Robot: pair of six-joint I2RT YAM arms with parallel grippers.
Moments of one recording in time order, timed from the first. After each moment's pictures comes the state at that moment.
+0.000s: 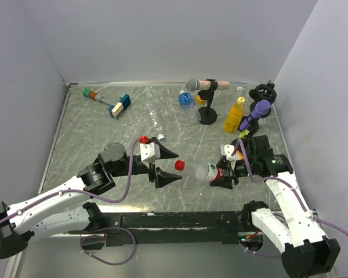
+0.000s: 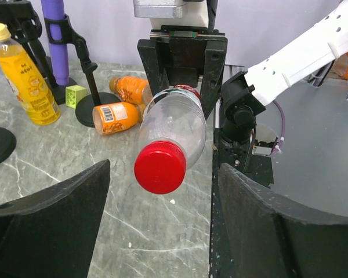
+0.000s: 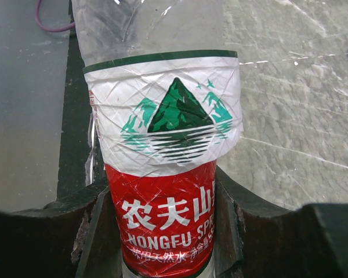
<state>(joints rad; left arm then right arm) -0.97 0.88 0.72 0.17 0.48 -0.03 0.16 0.83 0.79 -1.08 -1.13 -1.00</state>
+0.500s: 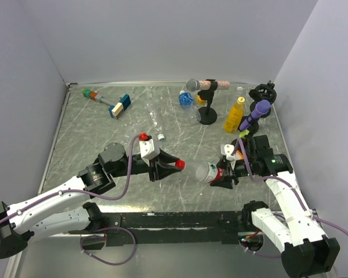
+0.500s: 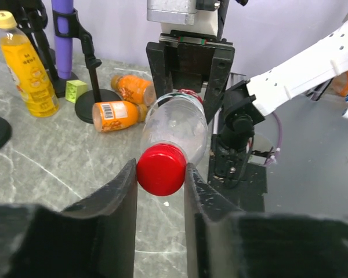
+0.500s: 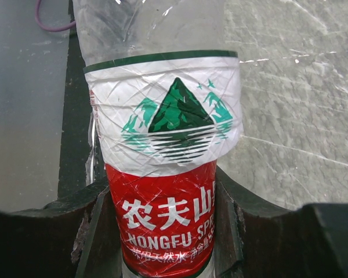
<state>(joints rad) -0.97 0.88 0.72 0.18 0.43 -0.10 0.16 0.84 0.79 -1.08 -1.13 -1.00</state>
